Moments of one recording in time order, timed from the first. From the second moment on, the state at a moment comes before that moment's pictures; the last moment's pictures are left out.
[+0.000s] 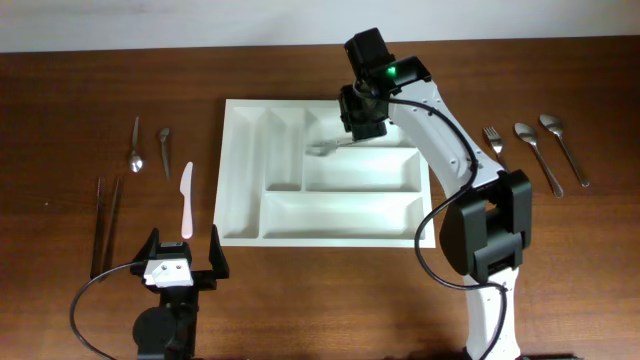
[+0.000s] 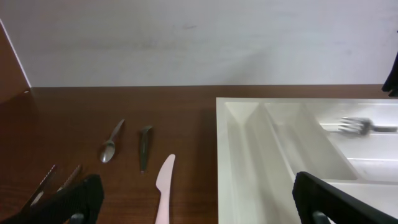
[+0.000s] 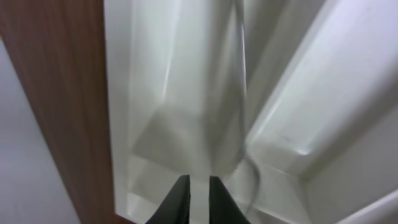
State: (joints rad) left arm -0.03 0.02 0.02 -0.08 -0.06 0.00; right arm 0.36 2.23 2.05 -1.02 -0.14 1.73
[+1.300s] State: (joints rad) left arm -0.03 0.02 0.02 -0.08 -0.06 0.00; right arm -0.31 2.22 2.25 -1.47 -0.08 -0.36
